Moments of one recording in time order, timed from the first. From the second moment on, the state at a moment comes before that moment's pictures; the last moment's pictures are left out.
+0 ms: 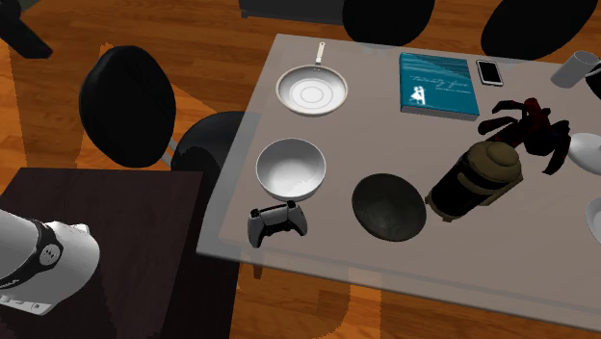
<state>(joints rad) 0.01 -0.81 0.01 -2.29 0.06 1.57 0.08</state>
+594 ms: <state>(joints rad) 0.03 -0.77 -0.06 -2.50 0.11 1.82 -0.02</state>
